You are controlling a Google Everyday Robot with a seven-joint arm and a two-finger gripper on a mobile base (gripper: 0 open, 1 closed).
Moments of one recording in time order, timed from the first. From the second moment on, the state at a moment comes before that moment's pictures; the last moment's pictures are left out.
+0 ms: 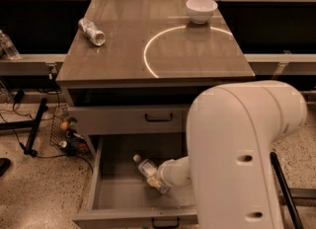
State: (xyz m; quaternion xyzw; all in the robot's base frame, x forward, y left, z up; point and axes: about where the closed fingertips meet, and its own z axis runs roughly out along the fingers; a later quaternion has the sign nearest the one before) arm 0.532 0.002 0.381 -0.39 0.87 0.13 0.26
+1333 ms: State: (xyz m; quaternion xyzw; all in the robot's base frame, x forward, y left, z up) arm 0.490 -0.084 0.528 -0.60 0.76 0.05 0.25
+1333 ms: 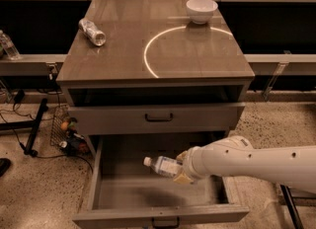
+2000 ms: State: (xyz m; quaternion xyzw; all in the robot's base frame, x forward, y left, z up) arm 0.476 -0.090 0.559 -0.60 0.76 0.04 0.25
